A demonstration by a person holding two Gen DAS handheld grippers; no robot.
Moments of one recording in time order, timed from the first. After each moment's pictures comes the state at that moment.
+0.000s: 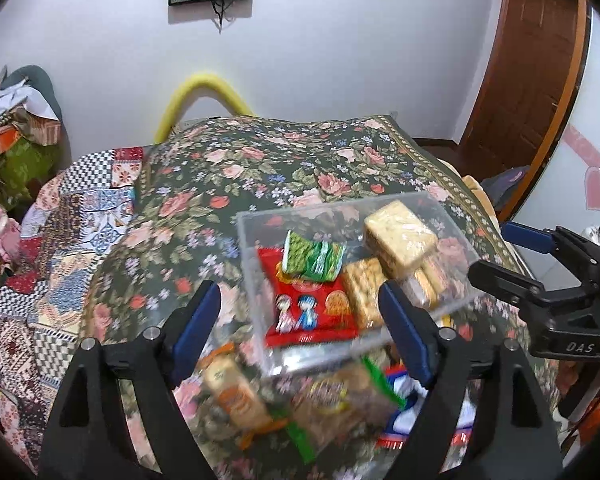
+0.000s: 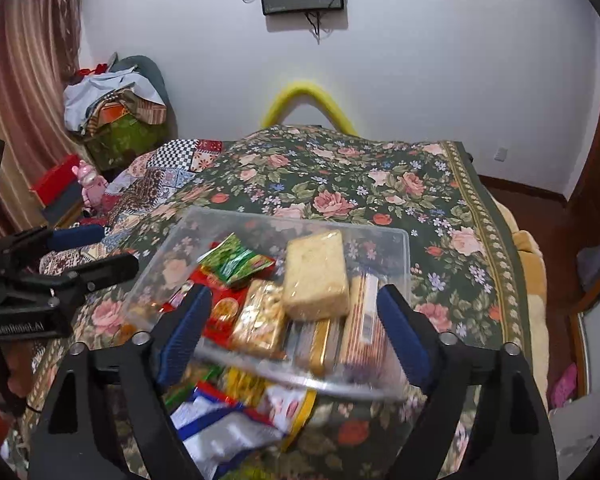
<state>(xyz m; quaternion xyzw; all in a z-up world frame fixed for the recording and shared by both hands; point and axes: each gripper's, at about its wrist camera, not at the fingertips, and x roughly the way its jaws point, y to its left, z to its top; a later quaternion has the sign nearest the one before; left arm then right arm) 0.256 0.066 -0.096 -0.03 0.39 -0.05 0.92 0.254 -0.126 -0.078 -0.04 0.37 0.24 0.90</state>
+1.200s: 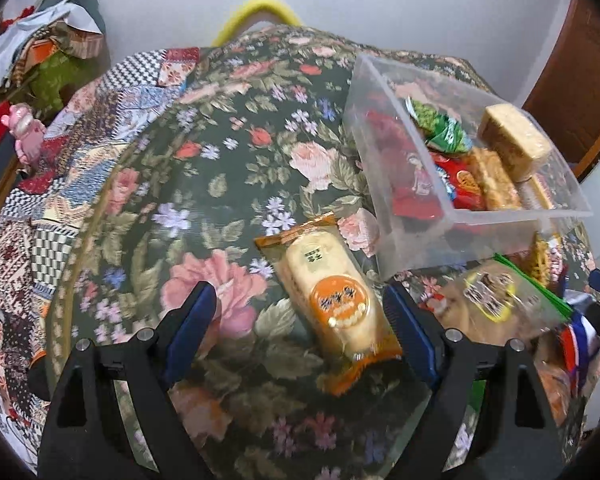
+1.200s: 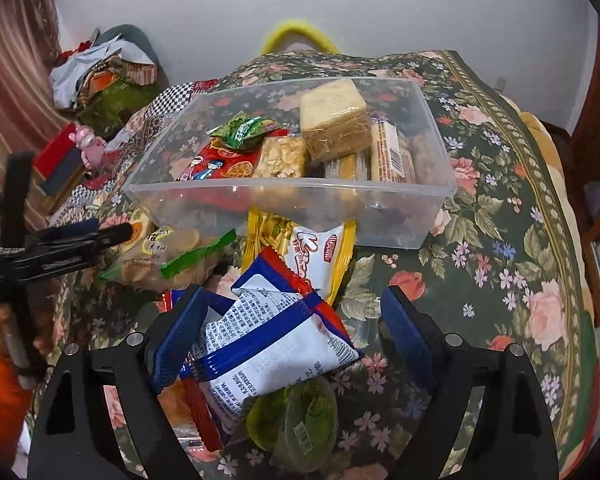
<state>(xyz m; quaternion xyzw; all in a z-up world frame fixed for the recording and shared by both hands) 0.241 0.127 -0.221 -0.07 0.49 0.03 0.87 0.201 -0.134 -0.153 0.00 0.46 0.22 0.86</state>
